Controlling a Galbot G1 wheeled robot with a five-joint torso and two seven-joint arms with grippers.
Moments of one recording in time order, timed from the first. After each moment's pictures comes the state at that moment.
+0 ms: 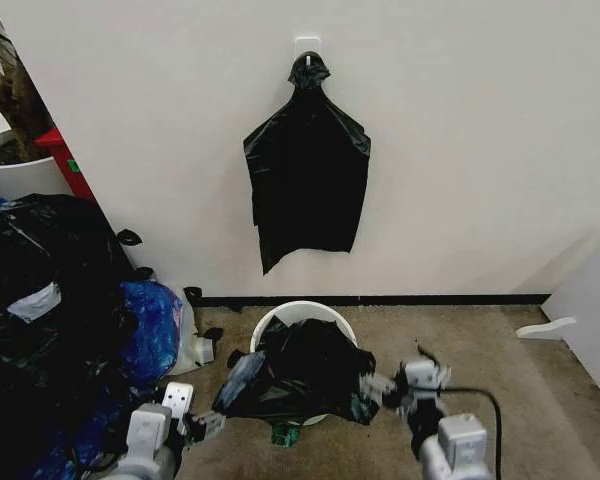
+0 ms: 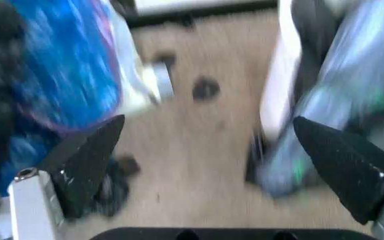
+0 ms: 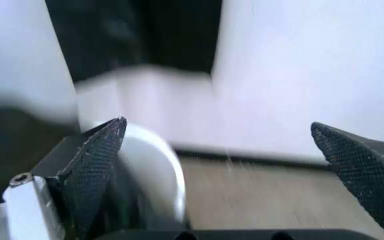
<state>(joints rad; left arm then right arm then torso) 1.57 -0.57 -0.20 -2.50 -1.06 0.44 -0.98 -1.49 0.81 0.01 2.46 0.46 -0.24 0.74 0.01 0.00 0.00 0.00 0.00</state>
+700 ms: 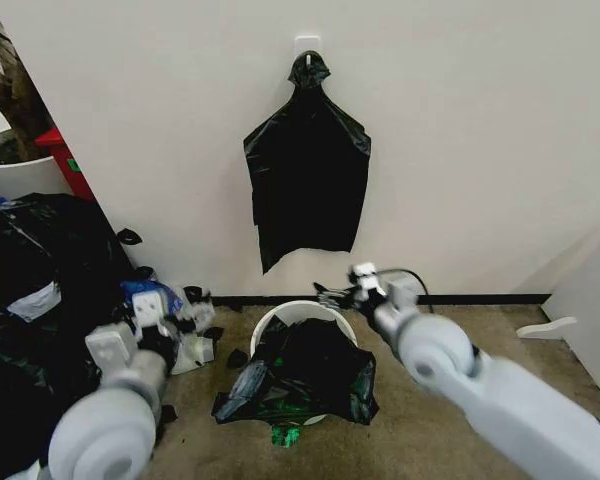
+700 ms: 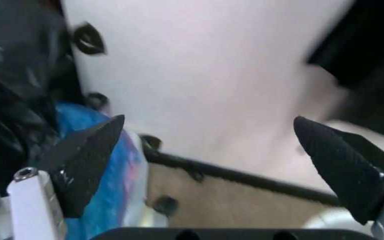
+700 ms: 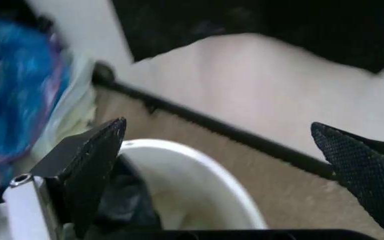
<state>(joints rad) 1.34 -0.84 -0.47 -2.37 -1.07 0.38 -0.85 -0.57 0.93 -0.30 1.96 1.10 -0.67 0.48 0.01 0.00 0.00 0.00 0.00</state>
